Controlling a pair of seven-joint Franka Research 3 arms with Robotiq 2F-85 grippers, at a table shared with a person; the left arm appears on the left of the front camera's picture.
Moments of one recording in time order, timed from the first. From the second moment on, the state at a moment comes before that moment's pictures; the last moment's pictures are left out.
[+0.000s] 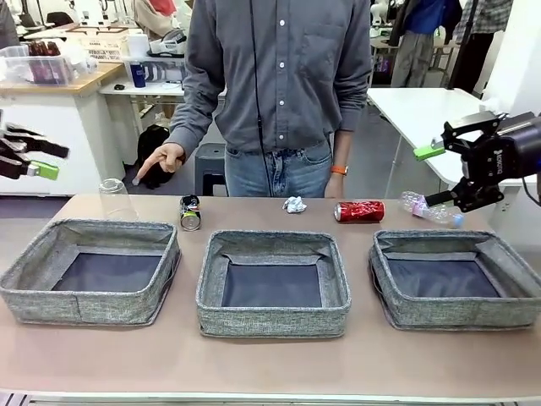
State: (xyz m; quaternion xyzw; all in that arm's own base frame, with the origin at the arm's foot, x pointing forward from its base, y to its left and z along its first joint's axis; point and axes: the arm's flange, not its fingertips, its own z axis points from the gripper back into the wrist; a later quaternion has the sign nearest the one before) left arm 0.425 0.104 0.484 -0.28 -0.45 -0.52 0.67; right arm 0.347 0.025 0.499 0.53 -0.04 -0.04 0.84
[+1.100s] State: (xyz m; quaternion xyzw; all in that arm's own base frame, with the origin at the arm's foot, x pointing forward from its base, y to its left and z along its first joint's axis) left arm 0.556 0.137 0.409 -0.38 -0.38 -0.55 0.64; right arm 0.347 0.024 0.499 0.53 -0.04 -0.04 0.84
